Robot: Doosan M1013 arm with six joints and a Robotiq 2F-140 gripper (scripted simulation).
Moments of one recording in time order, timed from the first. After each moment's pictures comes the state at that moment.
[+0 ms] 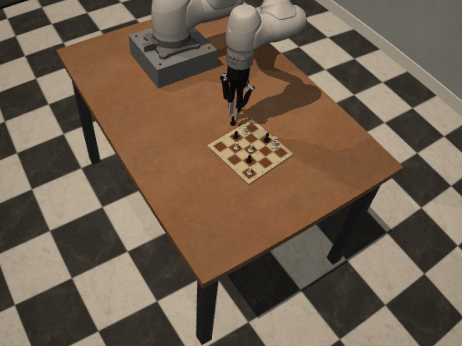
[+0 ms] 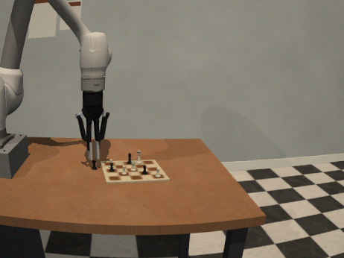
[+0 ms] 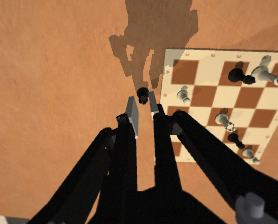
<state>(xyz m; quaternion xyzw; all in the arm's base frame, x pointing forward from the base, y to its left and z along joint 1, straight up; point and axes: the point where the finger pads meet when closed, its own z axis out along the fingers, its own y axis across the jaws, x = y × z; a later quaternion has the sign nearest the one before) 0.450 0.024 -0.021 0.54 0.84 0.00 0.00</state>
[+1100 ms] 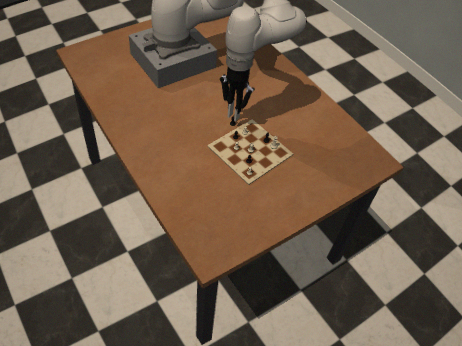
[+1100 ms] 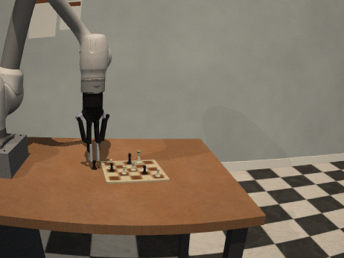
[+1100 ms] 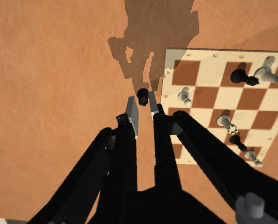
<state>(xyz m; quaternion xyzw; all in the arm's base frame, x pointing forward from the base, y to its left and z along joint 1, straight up) 0.450 0.024 -0.027 0.54 0.84 0.00 0.00</state>
